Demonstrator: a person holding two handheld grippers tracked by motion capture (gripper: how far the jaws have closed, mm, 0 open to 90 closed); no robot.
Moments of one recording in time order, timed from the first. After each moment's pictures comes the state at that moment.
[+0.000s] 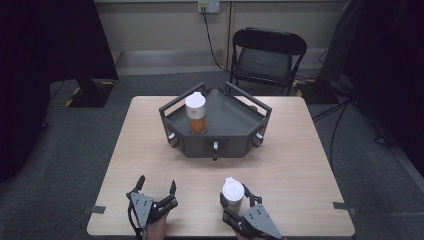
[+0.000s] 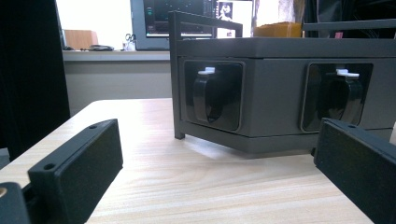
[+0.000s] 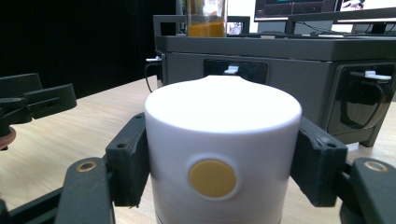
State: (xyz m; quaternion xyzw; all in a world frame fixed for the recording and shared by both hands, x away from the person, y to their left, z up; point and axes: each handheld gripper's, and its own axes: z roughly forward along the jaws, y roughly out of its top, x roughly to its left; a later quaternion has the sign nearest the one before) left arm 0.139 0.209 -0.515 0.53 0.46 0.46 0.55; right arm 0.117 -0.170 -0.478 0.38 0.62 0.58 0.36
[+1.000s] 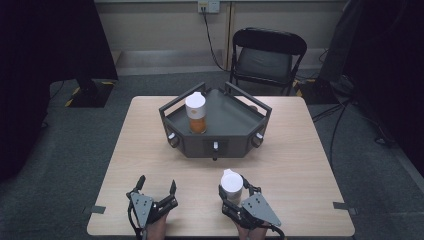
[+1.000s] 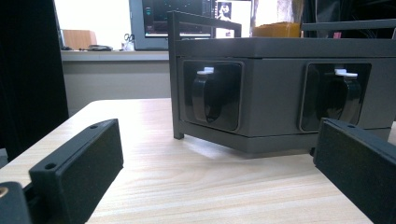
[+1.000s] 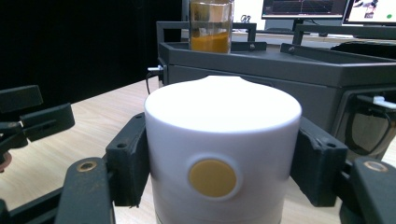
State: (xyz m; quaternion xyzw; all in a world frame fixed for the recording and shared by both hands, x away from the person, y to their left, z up) left arm 0.139 0.210 -0.515 0.53 0.45 0.46 0.55; right arm 0.136 -0.171 -0.445 0.37 0.64 0.57 0.35
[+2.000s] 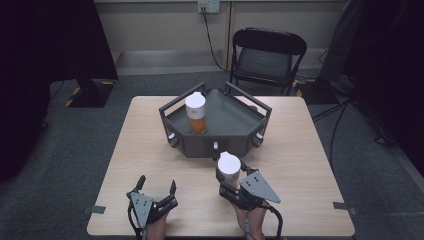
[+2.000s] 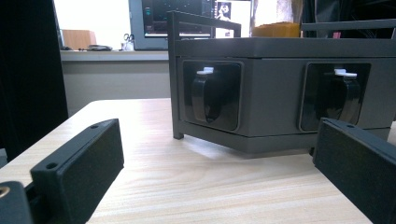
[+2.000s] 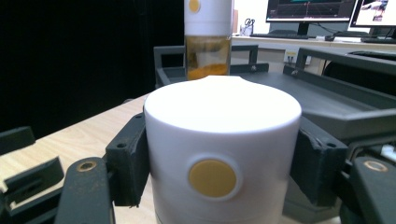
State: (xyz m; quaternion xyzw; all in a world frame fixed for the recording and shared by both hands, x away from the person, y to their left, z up) left arm 0.139 0.210 -0.515 0.53 0.45 0.46 0.55; right arm 0.170 -0.168 -0.403 0.37 0.64 0.58 0.34
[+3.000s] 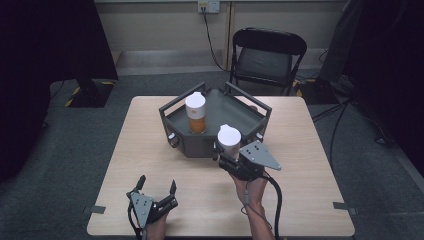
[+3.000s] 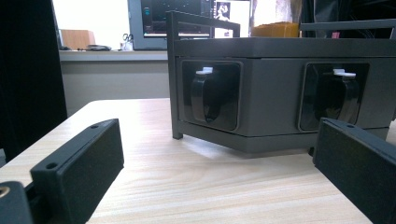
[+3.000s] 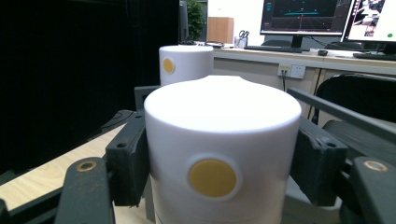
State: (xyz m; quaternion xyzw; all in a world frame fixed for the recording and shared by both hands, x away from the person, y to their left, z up) left arm 0.140 0.211 -0.515 0.53 0.45 0.46 0.55; right arm 0.217 -0.162 -0.352 0.37 0.64 0.58 0.36
